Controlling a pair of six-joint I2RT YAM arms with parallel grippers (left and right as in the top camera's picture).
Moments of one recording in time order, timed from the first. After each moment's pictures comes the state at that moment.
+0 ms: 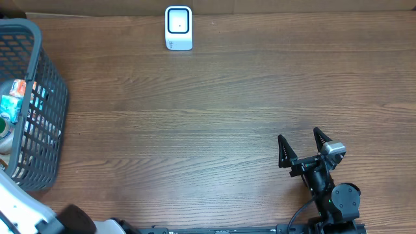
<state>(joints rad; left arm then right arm) 0.76 1.58 1.95 -1.12 0.02 -0.21 0.15 0.01 0.02 -0.02 -0.10 0.20</state>
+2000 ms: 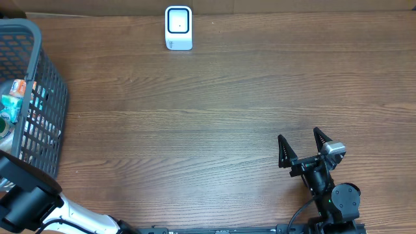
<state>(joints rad) 0.83 1.96 1.75 -0.77 -0.18 0.04 0.15 0.01 0.02 -0.02 -0.10 0.20</state>
